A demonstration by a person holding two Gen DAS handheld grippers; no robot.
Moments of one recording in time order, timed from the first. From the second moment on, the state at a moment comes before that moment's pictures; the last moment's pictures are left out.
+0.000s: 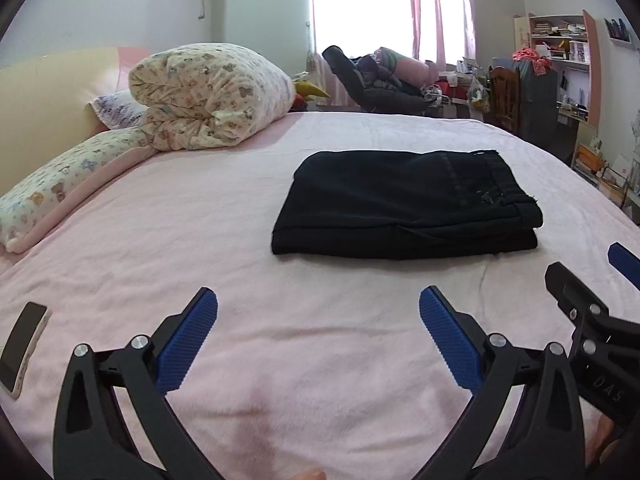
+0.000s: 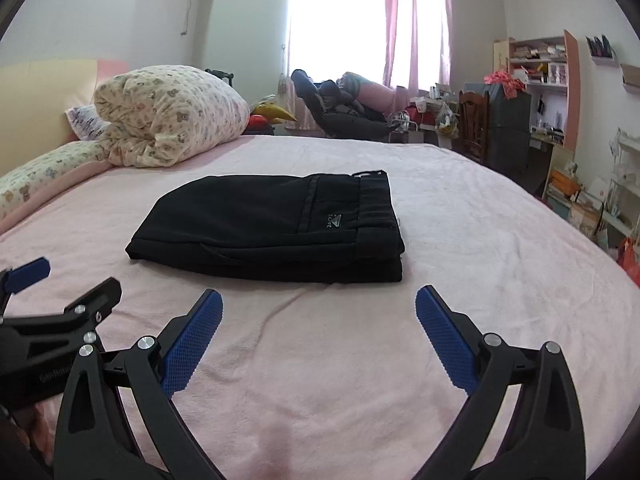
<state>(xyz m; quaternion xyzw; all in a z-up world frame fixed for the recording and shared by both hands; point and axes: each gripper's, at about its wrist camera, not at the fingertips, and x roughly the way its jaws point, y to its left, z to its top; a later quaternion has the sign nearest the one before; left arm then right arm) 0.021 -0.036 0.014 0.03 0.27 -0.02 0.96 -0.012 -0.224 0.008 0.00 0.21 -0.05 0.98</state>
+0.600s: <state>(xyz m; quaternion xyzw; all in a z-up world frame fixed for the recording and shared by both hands) 0.016 -0.028 0.008 0.01 0.27 -0.02 0.96 -0.019 -0.221 -0.002 -0.01 0.20 -0.06 0.98</state>
